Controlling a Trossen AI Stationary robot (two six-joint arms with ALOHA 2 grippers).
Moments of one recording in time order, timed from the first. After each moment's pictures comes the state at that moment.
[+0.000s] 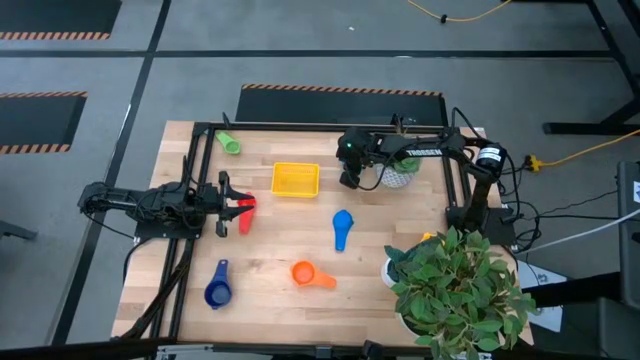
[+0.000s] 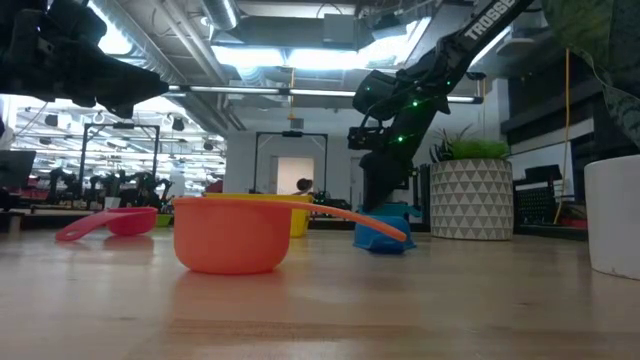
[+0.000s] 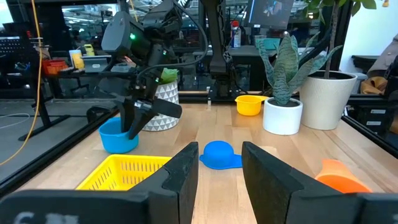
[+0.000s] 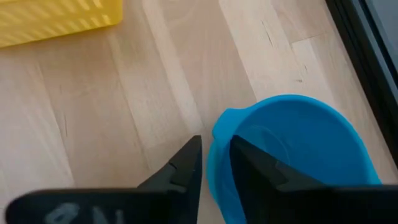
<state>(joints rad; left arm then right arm) -0.09 0.01 0.01 0.05 -0.20 0.01 -0.44 1.86 1.15 -0.32 0.08 -0.16</state>
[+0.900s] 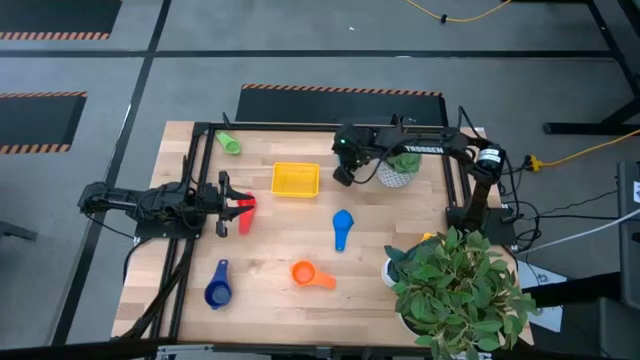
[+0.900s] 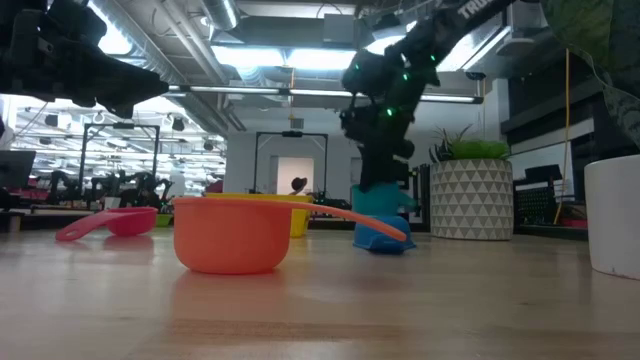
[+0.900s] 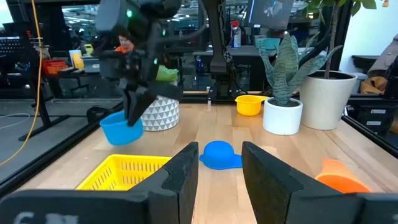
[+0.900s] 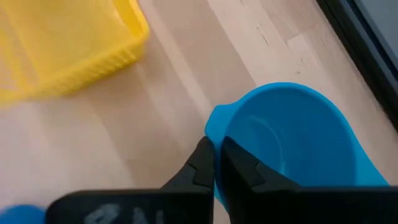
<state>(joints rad) -0.09 0.01 0.01 0.05 -0.20 0.01 -0.39 1.86 1.36 -0.61 0.08 0.10</state>
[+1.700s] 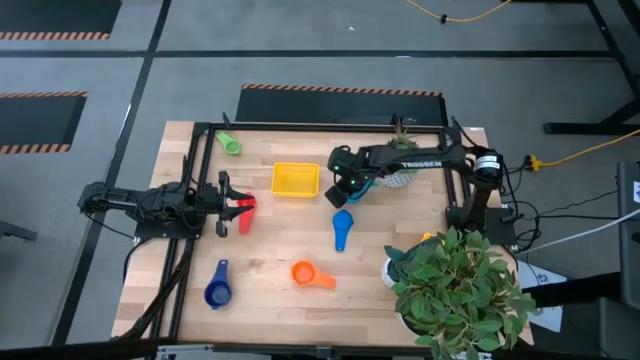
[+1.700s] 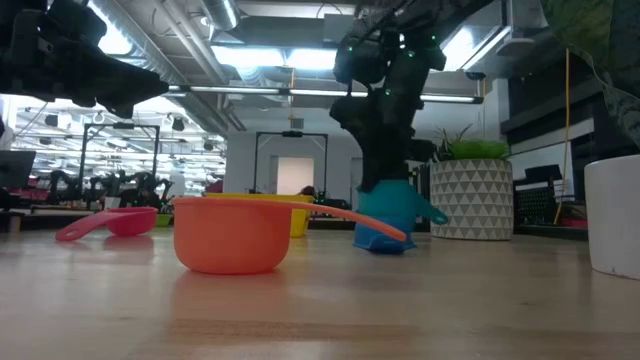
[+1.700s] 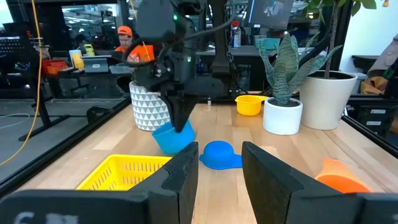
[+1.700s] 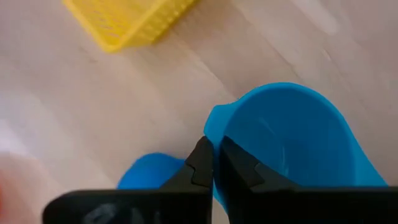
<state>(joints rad) -0.09 0.01 0.01 0.04 -0.20 0.01 -0.23 1.86 1.33 -0.70 -0.02 0.55</state>
